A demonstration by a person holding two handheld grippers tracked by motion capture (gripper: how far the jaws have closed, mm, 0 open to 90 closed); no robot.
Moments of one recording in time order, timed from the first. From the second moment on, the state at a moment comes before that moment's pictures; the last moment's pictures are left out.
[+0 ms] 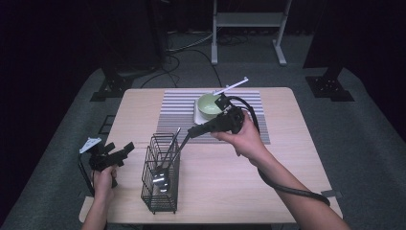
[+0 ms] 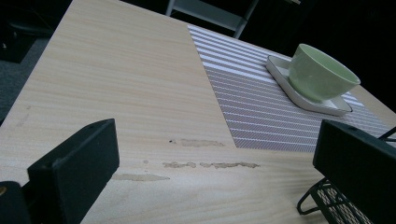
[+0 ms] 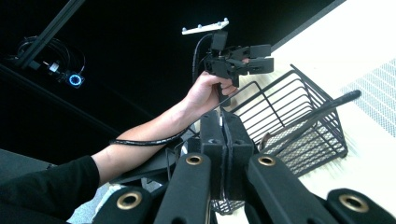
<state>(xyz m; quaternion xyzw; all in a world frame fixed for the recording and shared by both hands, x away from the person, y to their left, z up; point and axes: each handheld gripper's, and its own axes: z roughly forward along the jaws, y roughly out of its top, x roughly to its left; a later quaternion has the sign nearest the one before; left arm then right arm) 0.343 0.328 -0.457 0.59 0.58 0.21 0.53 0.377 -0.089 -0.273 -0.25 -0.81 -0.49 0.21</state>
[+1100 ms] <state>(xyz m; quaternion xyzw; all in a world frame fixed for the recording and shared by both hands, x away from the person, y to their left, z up) 0.344 0.324 -0.458 0.59 0.58 0.21 0.52 0.374 -0.126 -0.276 -0.28 -0.80 -0.49 0.21</state>
